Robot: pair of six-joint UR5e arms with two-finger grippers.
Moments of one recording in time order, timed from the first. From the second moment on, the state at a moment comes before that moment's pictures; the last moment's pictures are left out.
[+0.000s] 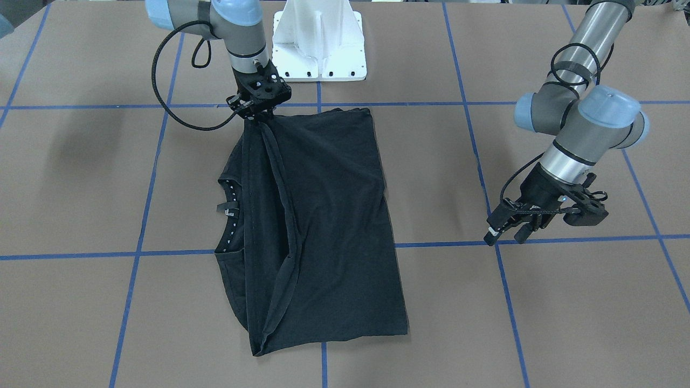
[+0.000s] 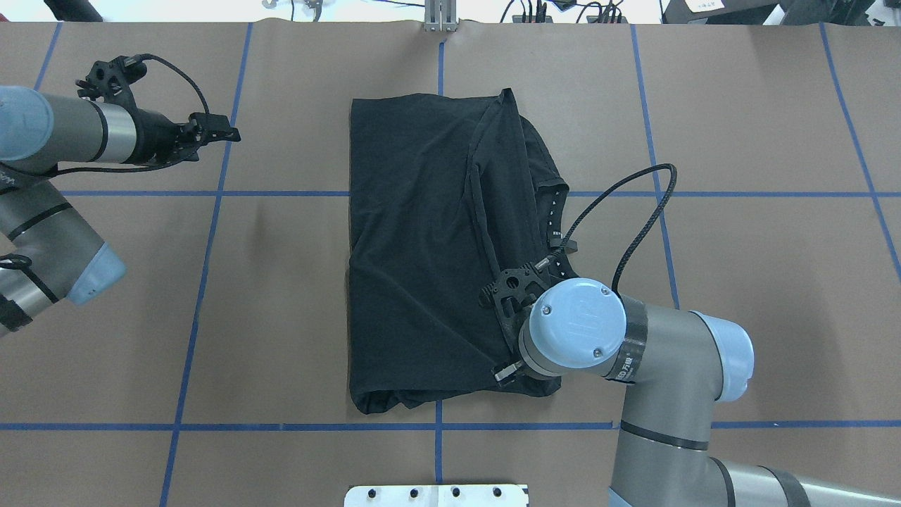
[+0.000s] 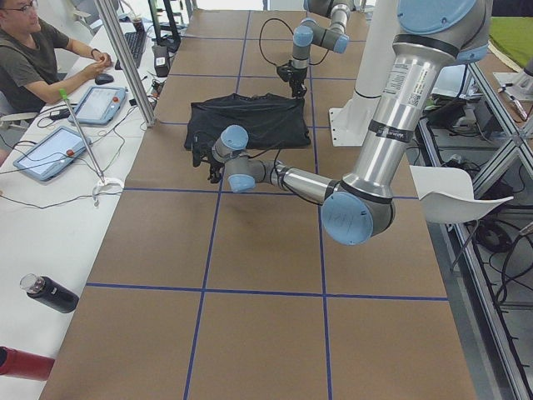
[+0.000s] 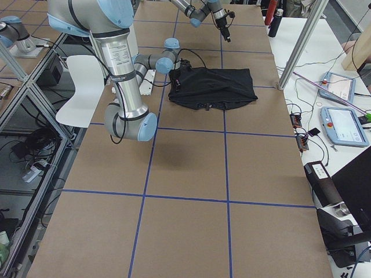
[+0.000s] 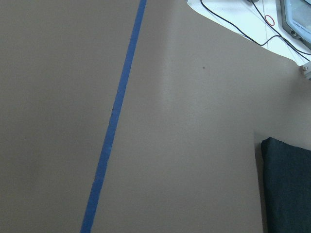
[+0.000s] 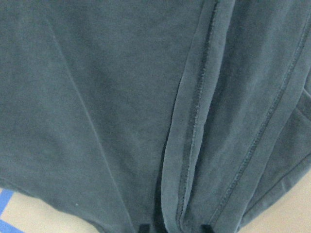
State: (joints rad) left arm -0.90 -1.90 -1.43 -2.57 -1.92 -1.38; right arm 0.32 -1.11 1.94 -1.66 1.74 0.81
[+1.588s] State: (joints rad) left arm -0.90 -1.90 -1.43 -2.57 -1.92 -1.40; right arm 0.28 -1.09 1.87 -1.66 1.67 0.73
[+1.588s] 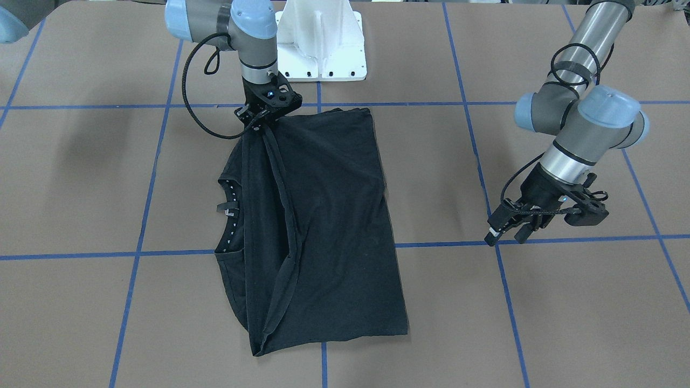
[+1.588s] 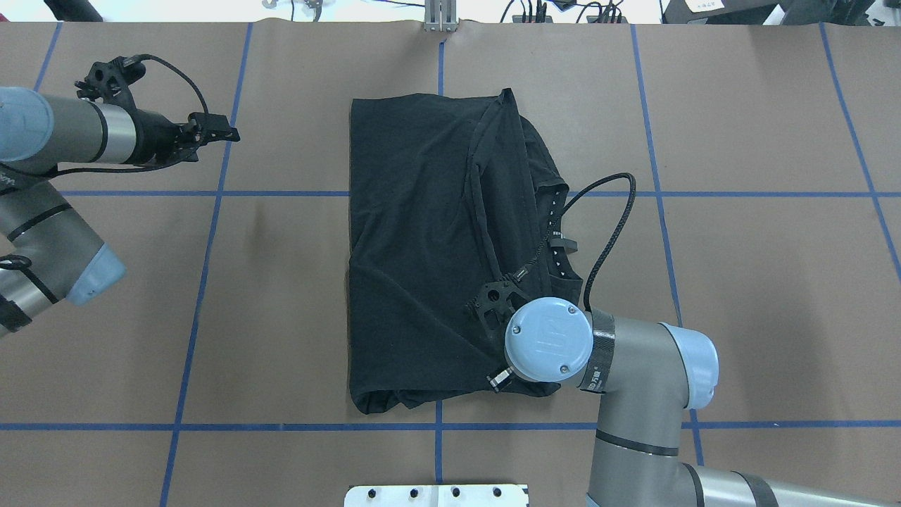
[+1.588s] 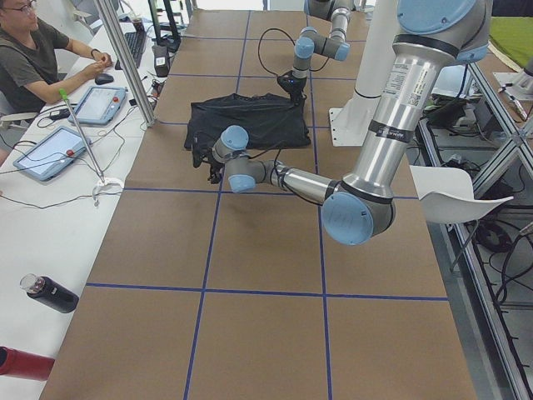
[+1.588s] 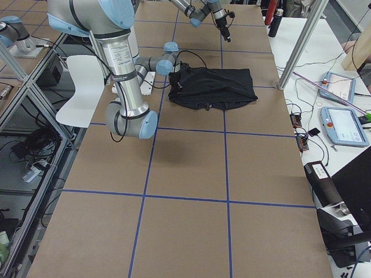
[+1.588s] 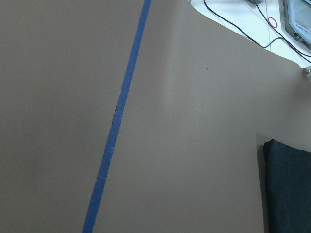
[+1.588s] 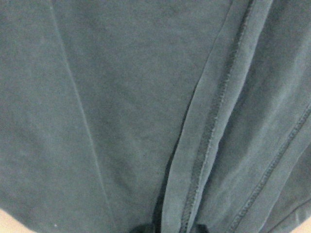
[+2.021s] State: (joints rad) left arm -0.90 -1.90 -1.42 -2.57 -1.92 -1.40; right arm 0.28 -1.09 1.86 -1.66 1.66 0.73
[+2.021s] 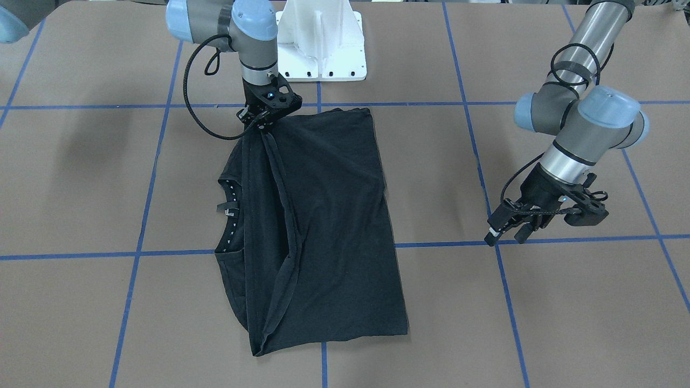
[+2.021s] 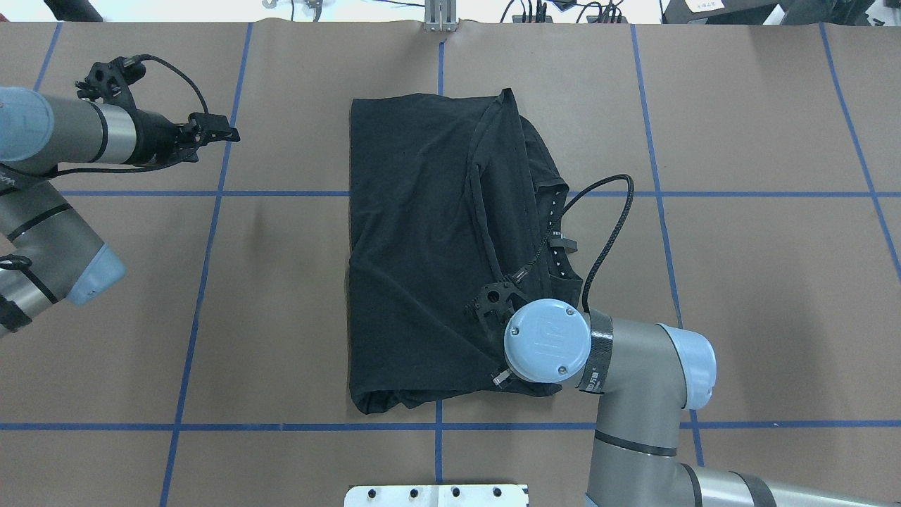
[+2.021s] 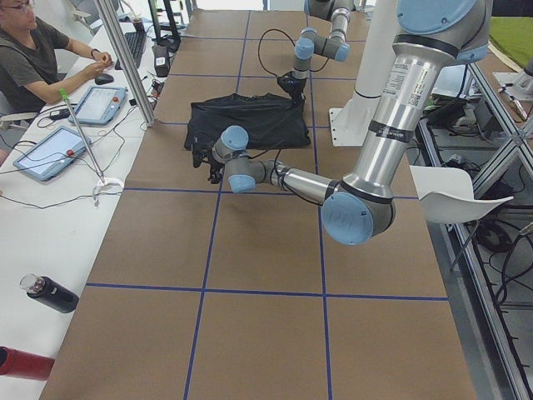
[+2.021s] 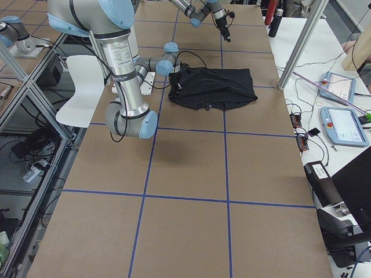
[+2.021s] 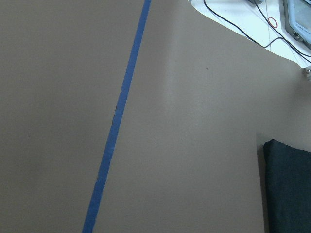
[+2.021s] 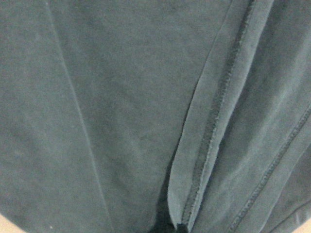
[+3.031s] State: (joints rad) left arm -0.90 -1.90 -1.43 -2.57 -1.92 -1.42; right arm 0.27 -1.22 1.99 -1.67 1.63 0.77
